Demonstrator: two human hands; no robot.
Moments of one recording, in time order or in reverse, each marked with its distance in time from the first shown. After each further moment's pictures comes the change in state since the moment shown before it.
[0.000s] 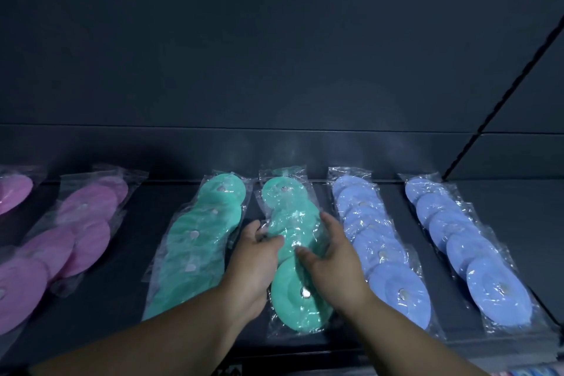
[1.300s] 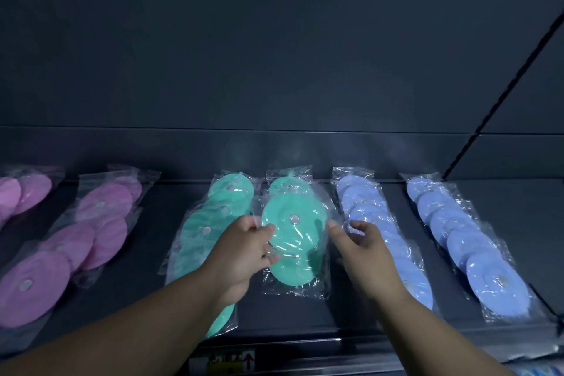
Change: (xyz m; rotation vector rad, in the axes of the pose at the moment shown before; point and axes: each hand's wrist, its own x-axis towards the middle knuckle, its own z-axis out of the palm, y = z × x) left_hand -0.014 0.021 -0.042 0.080 -0.073 0.019; right_hand -0.015 -0.012 -0.029 0.180 0.064 0.162
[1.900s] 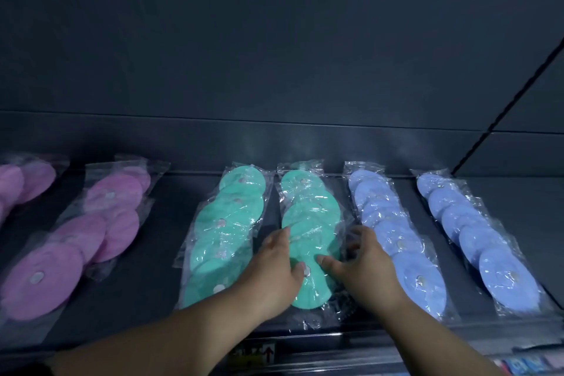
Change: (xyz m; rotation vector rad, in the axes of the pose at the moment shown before) left_hand -0.002 -0.035 -0.004 0.896 -0.114 0.304; right_hand 0.001 0.027 0.022 -0.469 0.059 -0.181
